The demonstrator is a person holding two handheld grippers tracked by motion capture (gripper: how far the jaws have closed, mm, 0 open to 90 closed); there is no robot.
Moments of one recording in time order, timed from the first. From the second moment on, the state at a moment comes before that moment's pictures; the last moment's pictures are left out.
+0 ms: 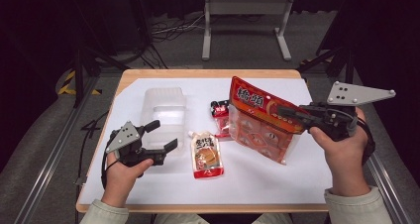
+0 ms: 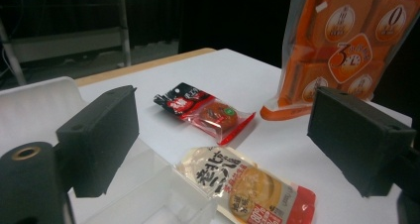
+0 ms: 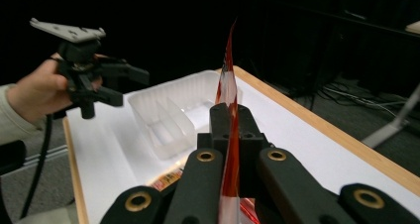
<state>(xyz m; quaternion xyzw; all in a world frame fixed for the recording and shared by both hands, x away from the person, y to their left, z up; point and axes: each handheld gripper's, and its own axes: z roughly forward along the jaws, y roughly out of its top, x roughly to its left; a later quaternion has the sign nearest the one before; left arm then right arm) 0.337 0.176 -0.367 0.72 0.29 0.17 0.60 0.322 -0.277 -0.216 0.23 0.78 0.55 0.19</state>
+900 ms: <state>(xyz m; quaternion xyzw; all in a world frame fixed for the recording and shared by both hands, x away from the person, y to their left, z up) 0.353 0.140 -0.351 0.74 0.22 0.13 0.62 0.335 -0.229 -0.208 0.17 0.78 0.58 0.14</state>
